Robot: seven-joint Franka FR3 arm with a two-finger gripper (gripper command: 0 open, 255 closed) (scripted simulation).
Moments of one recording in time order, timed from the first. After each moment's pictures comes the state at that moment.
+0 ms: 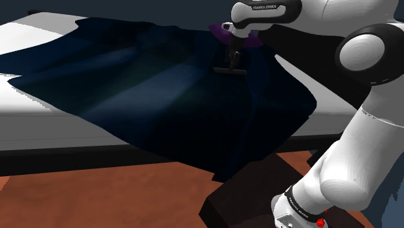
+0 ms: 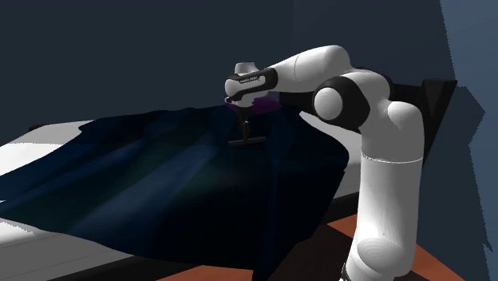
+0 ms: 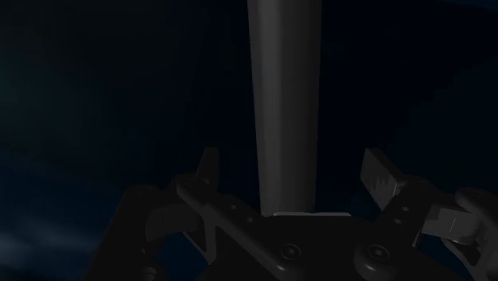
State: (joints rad) arm 0.13 0.18 -0.36 -1.65 0.05 1.89 -1.26
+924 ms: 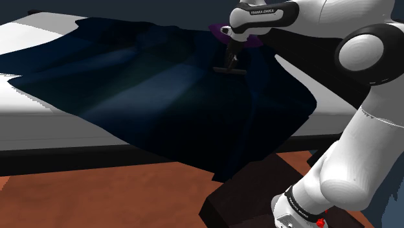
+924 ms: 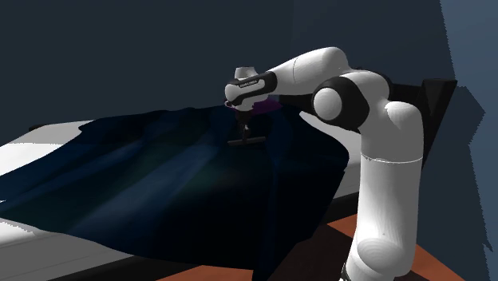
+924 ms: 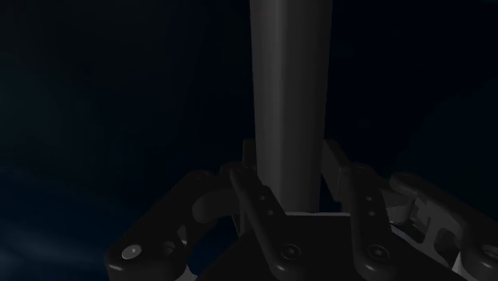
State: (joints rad) arm 0.13 0.18 -0.36 -1.69 0.05 1.94 -1.26
